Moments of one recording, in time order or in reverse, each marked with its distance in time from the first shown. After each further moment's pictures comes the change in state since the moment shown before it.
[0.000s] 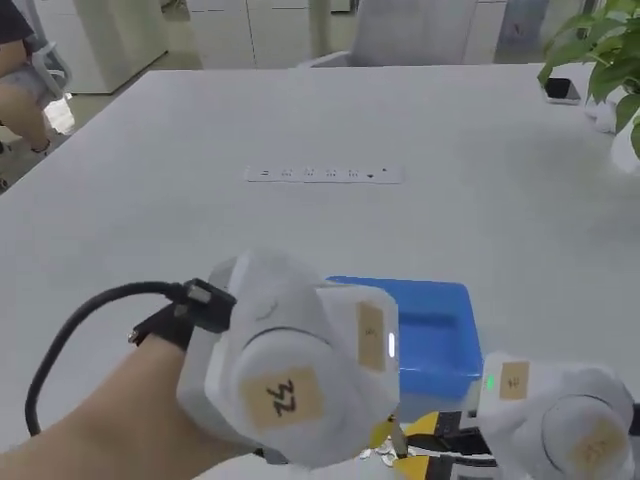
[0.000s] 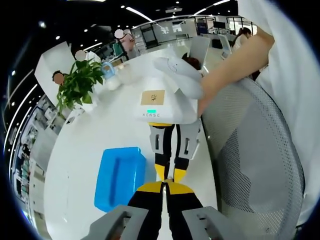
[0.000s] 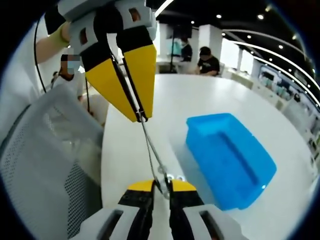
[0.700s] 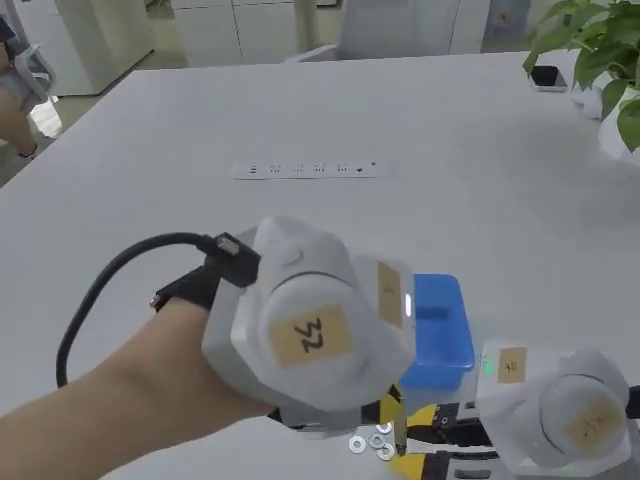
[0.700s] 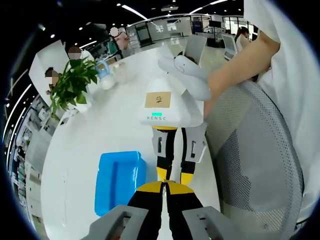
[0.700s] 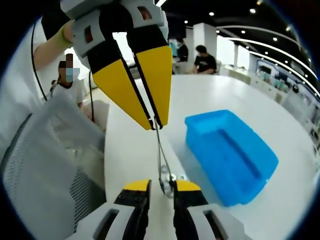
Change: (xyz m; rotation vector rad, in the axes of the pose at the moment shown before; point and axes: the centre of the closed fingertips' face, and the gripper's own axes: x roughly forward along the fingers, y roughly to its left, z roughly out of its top) left arm 0.009 0.008 0.009 0.011 0.015 -0.062; right arm -0.006 0.003 0.003 0.065 -0.025 0.022
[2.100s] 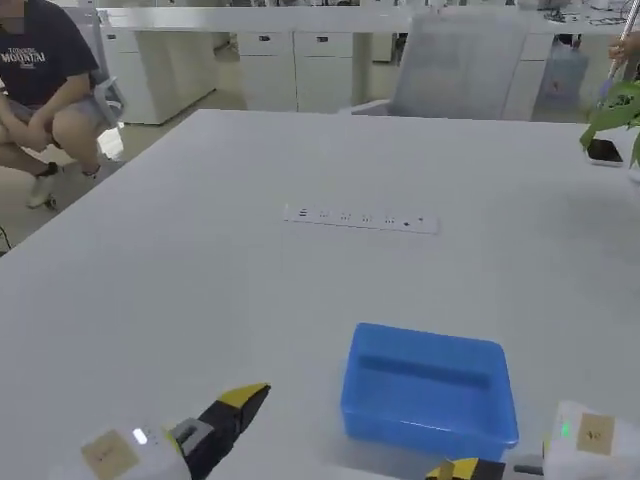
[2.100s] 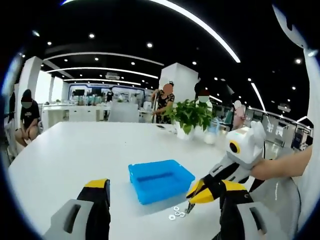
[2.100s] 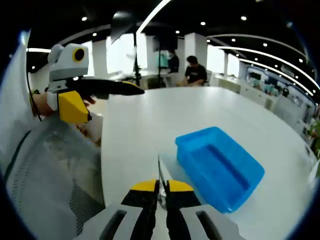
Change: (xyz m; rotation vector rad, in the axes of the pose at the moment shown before) left arm -0.085 0.012 -0.055 -0.893 -0.692 0.755; right arm -0.010 -0.006 0.029 0.014 -0.091 -0.093
